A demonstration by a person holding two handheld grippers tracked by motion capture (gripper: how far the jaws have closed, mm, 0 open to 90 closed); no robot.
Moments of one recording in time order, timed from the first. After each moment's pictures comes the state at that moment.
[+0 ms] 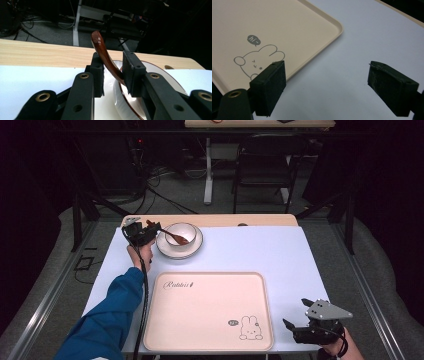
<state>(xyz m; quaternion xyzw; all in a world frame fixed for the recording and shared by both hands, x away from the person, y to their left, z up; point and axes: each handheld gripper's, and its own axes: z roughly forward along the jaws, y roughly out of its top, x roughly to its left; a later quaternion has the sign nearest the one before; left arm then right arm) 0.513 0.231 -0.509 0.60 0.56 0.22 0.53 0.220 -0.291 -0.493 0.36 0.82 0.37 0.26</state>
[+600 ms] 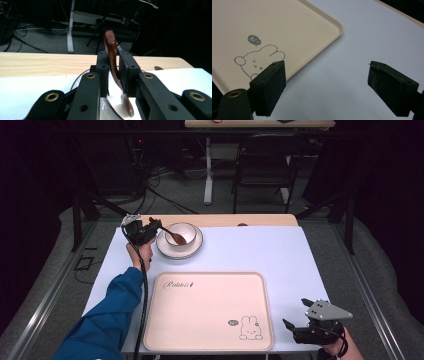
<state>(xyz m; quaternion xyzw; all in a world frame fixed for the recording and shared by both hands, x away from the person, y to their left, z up) 0.503 0.226 -0.490 0.61 0.52 0.22 0.55 0.220 -0.291 -0.493 0.36 0.82 0.37 0.26</state>
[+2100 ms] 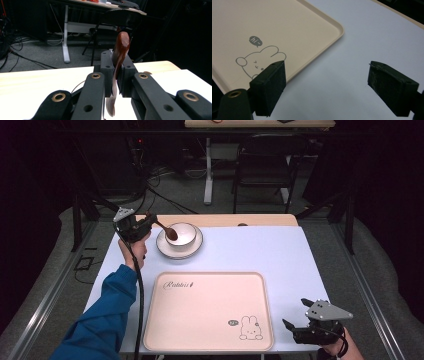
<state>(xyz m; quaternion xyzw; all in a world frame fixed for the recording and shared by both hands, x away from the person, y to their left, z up) 0.480 0.232 -0.449 0.63 0.49 0.24 0.56 0.220 -0.290 -0.492 0.35 0.82 0.37 0.26</state>
